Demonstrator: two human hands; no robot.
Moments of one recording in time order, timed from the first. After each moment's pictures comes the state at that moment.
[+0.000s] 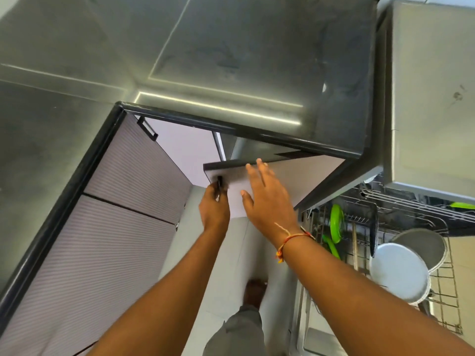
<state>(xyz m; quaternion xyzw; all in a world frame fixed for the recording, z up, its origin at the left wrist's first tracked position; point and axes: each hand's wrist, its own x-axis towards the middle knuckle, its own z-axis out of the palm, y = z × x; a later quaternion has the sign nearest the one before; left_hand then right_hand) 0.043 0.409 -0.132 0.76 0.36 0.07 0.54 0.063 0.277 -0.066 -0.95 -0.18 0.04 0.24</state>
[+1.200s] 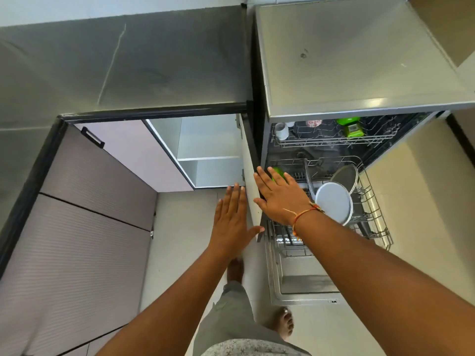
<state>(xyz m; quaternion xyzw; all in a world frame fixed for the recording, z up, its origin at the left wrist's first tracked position) -0.153 0.229 -0.079 0.98 -0.15 -0.10 0.13 -0.101 0.050 -0.050 -0.97 -0.16 0.16 0.00</state>
